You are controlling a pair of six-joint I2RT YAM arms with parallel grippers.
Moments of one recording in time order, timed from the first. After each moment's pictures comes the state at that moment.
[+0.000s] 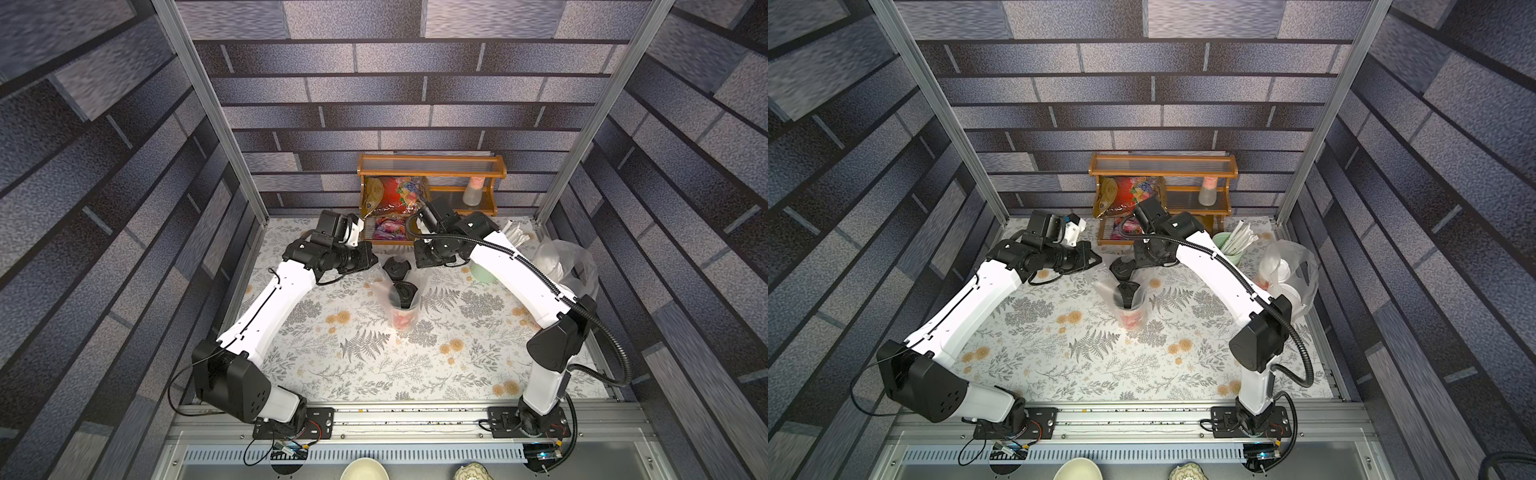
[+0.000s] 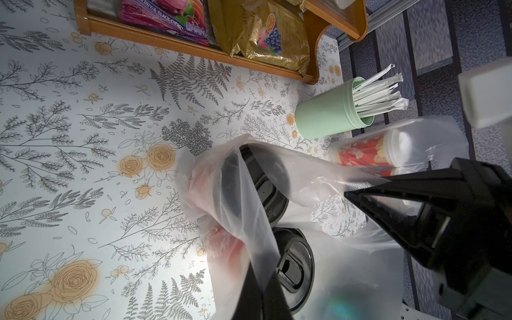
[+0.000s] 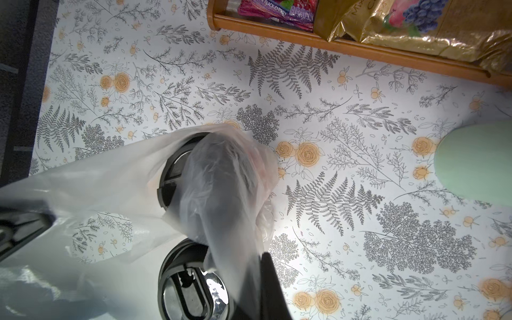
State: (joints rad) left arm -0.36 1.45 1.43 -0.76 0.45 -0.50; right arm 0.69 1.84 1.98 -1.20 0.01 0.43
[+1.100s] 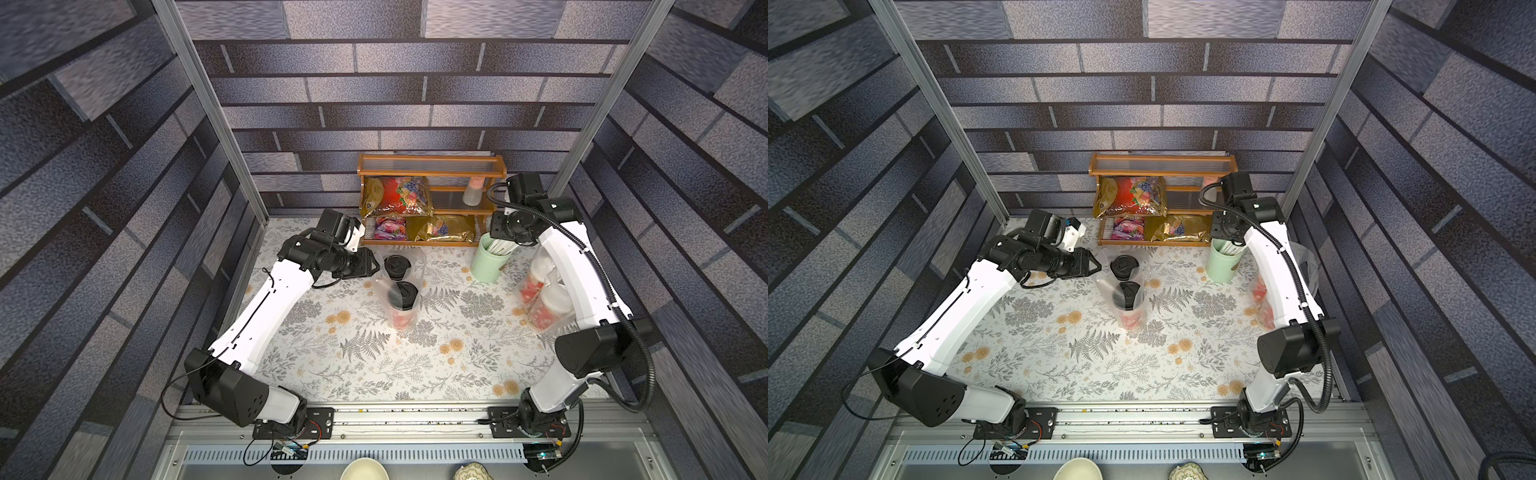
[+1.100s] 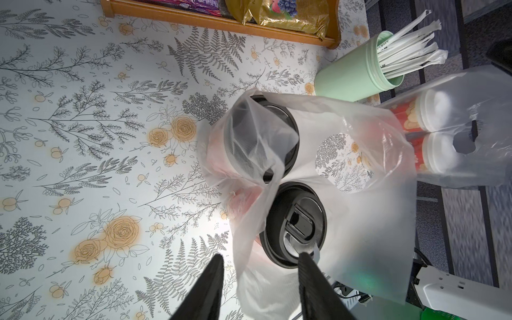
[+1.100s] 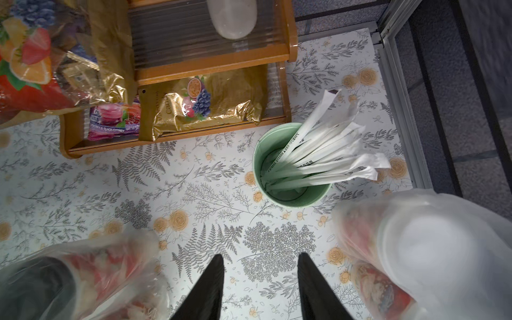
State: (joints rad) left arm -0.40 1.43 1.52 -1.00 0.36 -0.39; right arm 0.20 1.71 1.96 -1.21 0.13 0.31
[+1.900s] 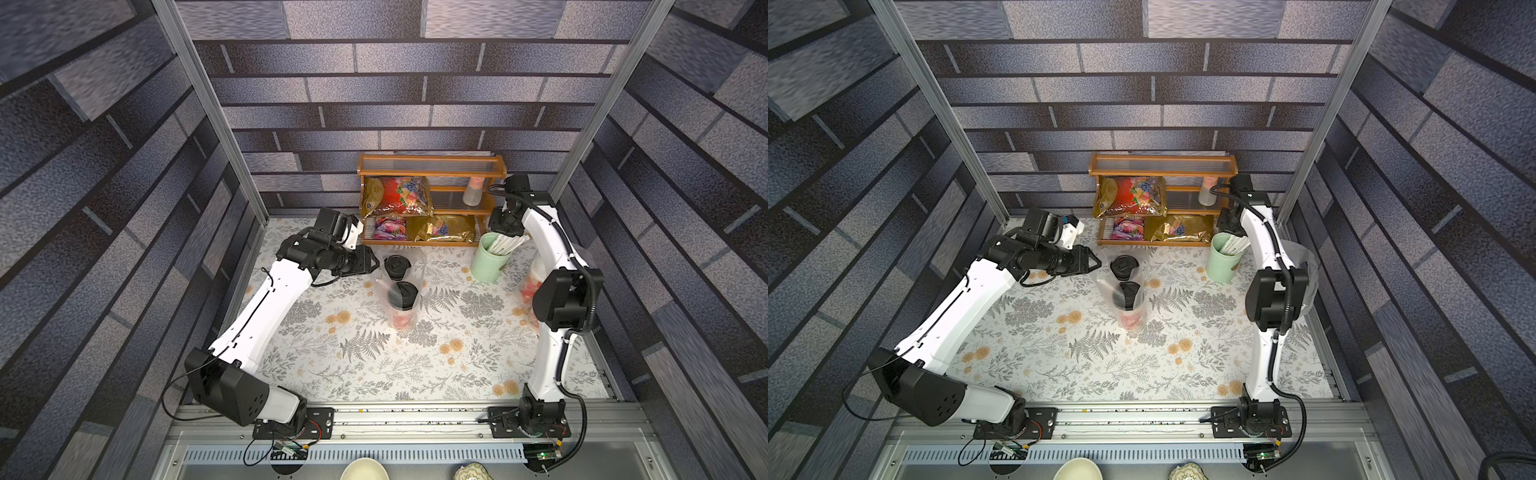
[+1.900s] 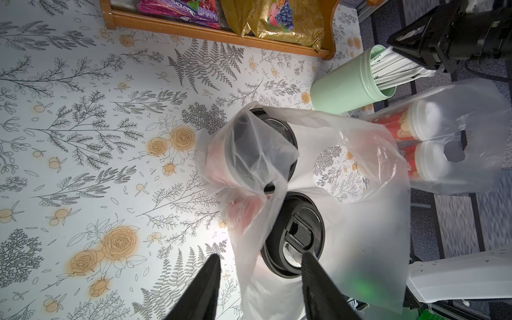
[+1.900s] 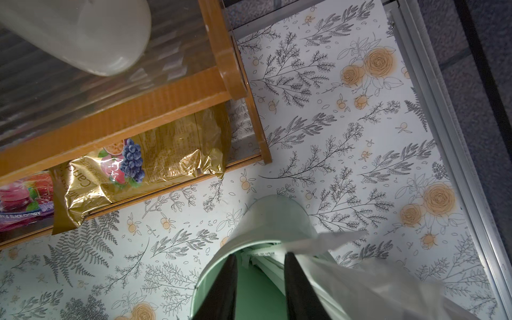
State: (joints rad) left arm -0.39 1.43 1.51 -0.96 0.38 -0.39; right arm 0.06 2.11 2.14 -1.09 0.07 0.35
